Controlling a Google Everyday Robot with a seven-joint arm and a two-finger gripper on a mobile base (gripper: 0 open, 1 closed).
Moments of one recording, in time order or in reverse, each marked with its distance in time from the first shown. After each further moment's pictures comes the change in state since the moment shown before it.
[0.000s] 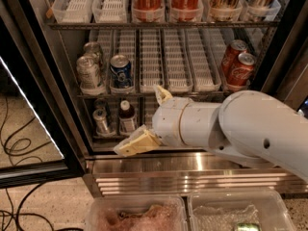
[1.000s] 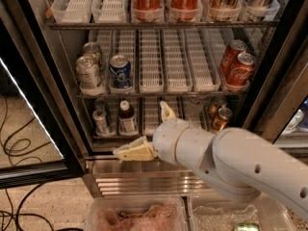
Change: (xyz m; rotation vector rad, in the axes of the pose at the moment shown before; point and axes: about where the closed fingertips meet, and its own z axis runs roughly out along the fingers) arm 0.043 0.002 0.026 0.110 -0.079 0.180
